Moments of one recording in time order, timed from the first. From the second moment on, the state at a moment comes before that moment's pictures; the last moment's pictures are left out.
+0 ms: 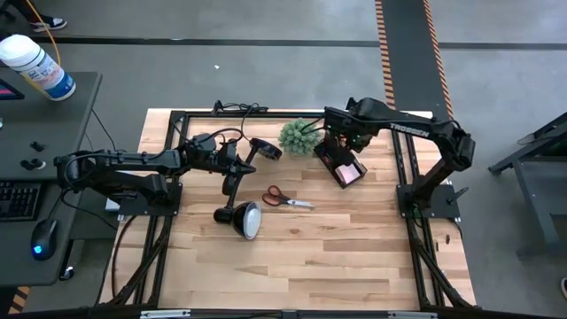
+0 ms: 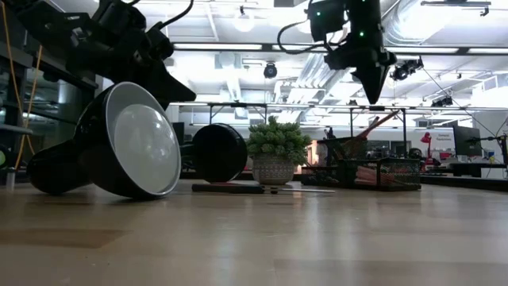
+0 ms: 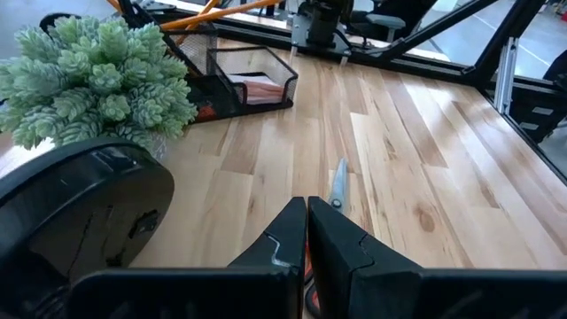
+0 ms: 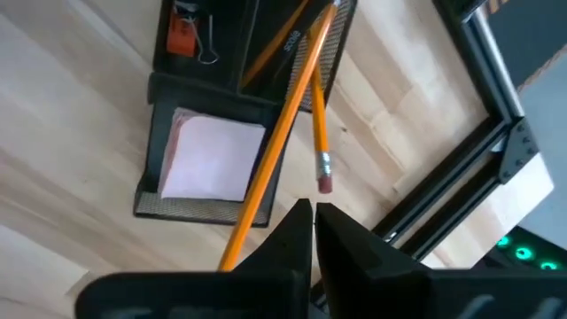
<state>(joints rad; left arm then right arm) 0.48 1.08 0.38 0.32 0.35 -0.03 -0.41 1.62 1.48 -1.48 0.27 0.34</state>
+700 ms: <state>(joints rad) 0.48 1.08 0.38 0.30 0.35 0.00 -0.04 1.57 1.69 -1.57 0.28 0.62</state>
